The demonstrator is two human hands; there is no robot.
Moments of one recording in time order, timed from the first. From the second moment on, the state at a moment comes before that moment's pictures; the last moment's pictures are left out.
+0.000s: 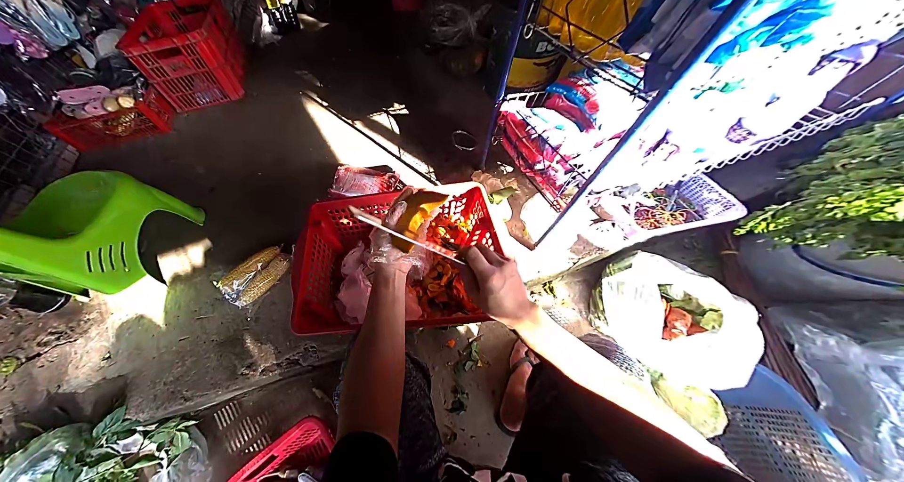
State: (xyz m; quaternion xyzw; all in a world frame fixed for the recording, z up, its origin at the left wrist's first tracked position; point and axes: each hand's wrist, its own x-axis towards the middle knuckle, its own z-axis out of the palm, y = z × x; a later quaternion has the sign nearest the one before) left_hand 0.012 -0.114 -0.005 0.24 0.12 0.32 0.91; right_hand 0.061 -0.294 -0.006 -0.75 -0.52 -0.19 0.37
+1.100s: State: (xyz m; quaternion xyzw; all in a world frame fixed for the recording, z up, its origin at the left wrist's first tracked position) left_hand 0.016 -0.136 -0.001 0.22 0.23 0.37 0.87; right_hand 0.063 -0.271 -0.032 -0.81 -0.48 -0.16 0.30
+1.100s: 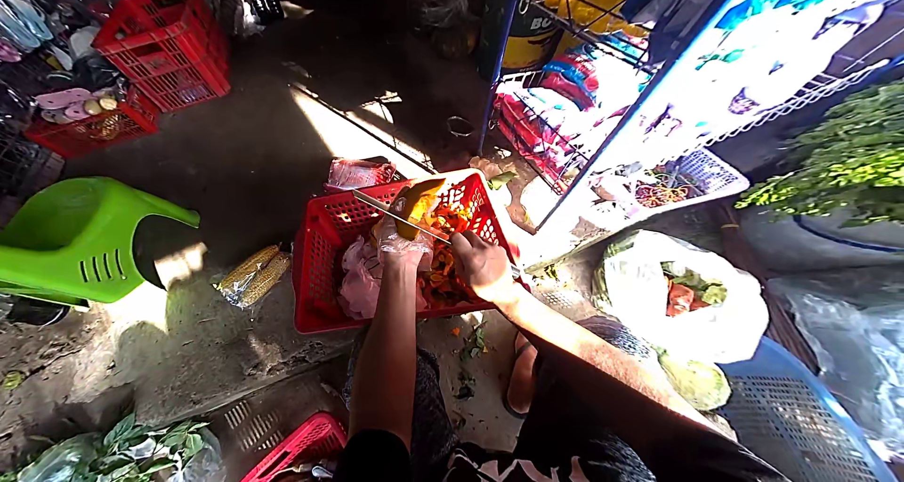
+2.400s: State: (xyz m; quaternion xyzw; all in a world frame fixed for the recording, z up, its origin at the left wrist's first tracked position) left_hand 0.003 -0.130 0.025 0.41 0.31 0.21 0.83; right_hand 0.100 -0.300 -0.047 -0.74 -0.56 -0.15 0.34
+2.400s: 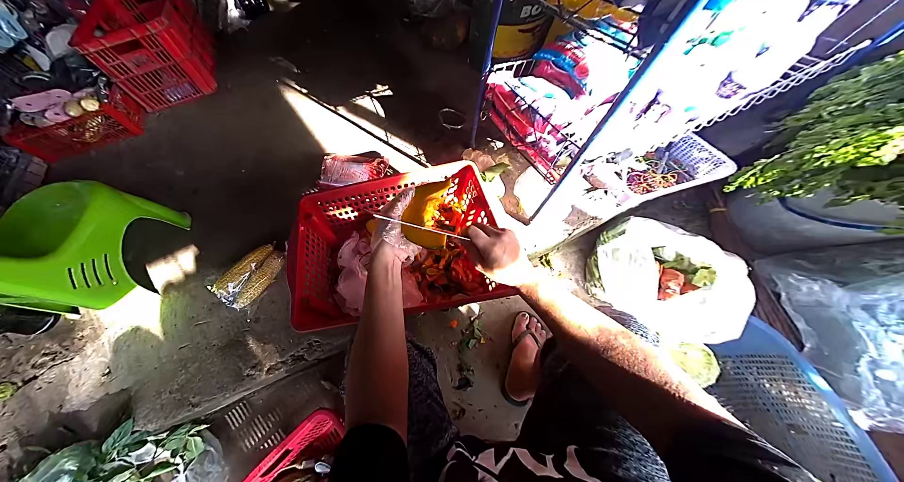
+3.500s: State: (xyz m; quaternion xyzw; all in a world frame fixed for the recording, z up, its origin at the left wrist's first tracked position) left_hand 0.011 -0.146 0.002 0.32 0.35 0.23 0.85; right_hand 0.099 -0.298 -0.040 -0.79 -0.52 -0.08 0.32
